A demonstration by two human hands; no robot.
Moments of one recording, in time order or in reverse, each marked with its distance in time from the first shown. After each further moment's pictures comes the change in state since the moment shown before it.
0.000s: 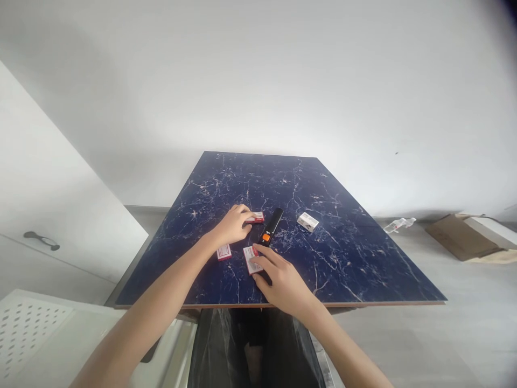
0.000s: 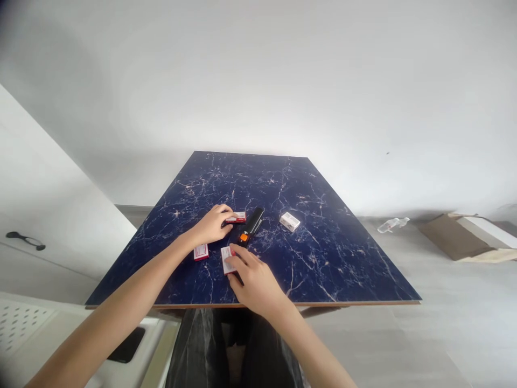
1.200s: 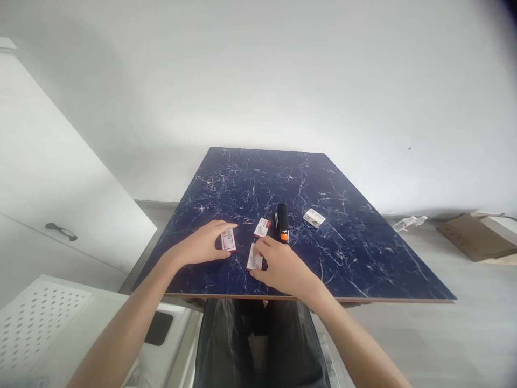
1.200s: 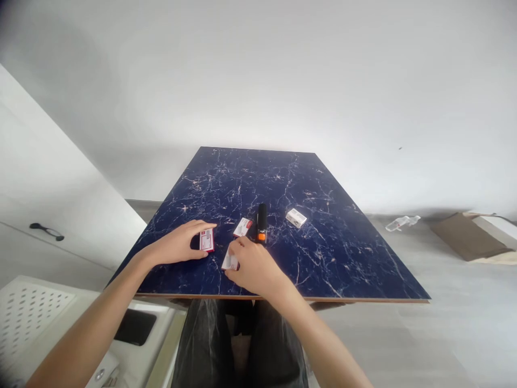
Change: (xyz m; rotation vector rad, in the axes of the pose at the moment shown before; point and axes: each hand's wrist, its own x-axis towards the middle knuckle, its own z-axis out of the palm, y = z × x) left_hand -0.105 0.002 -0.060 -0.140 -0.178 -0.158; right_hand 0.037 -0.020 -0.022 -0.047 -0.189 0.078
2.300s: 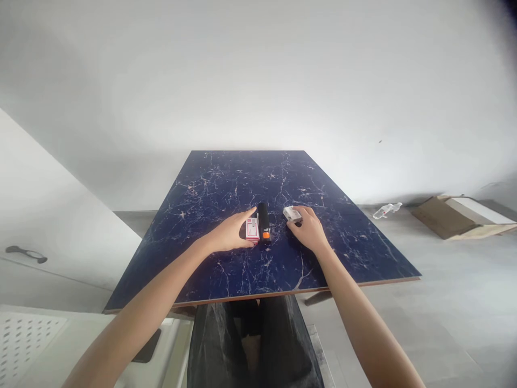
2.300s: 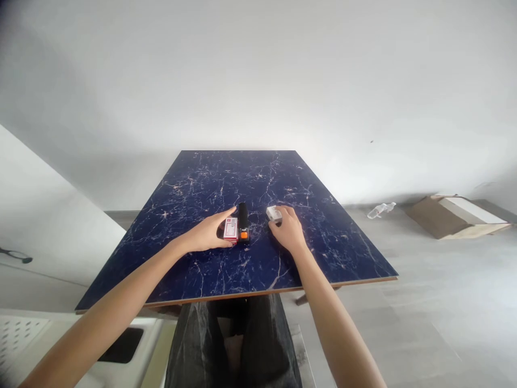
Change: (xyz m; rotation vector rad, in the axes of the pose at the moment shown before) left_hand 0.097 0.047 0.044 -0.083 -0.062 0.121; right_hand -0.016 0.166 -0.015 0.004 0.464 0.441
